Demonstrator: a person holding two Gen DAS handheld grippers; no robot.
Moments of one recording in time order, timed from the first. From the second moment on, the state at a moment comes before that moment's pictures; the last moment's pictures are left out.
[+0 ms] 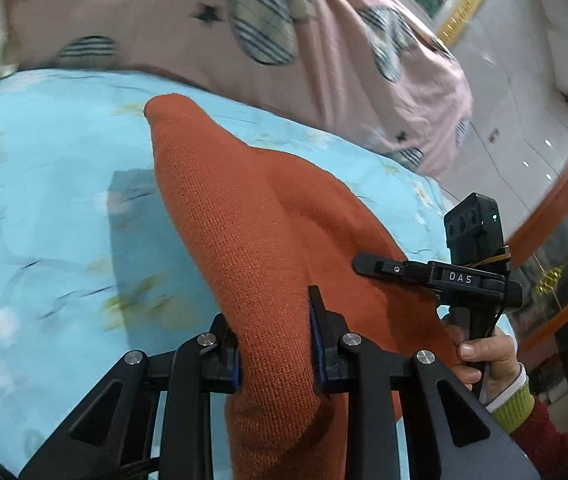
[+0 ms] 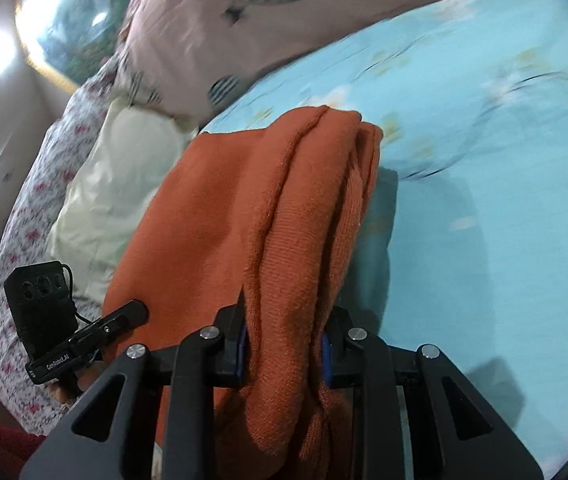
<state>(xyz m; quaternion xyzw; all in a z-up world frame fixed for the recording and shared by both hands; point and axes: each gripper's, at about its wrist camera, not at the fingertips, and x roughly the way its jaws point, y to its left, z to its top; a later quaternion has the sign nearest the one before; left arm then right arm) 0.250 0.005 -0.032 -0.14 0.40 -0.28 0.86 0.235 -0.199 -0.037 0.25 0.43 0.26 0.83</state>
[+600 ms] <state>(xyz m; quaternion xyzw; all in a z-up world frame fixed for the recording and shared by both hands) 0.210 0.094 -0.089 -0.12 0.44 -0.16 0.88 0.229 -0.162 -0.043 0.18 0.44 0.19 0.86</state>
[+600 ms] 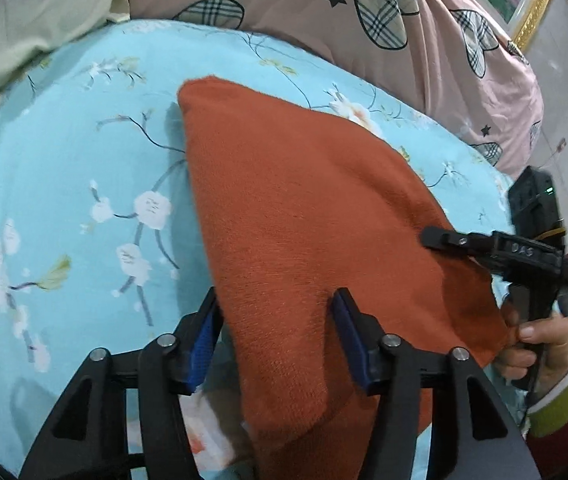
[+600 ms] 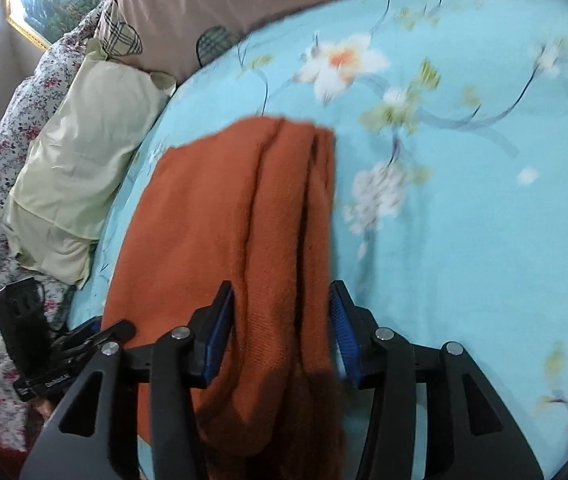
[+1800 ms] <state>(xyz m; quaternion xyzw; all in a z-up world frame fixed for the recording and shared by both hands) 0.149 0.060 -0.054 -0.10 0.39 -0.27 0.87 0.176 -0.141 -0.009 0.17 0.41 0.21 0.87</state>
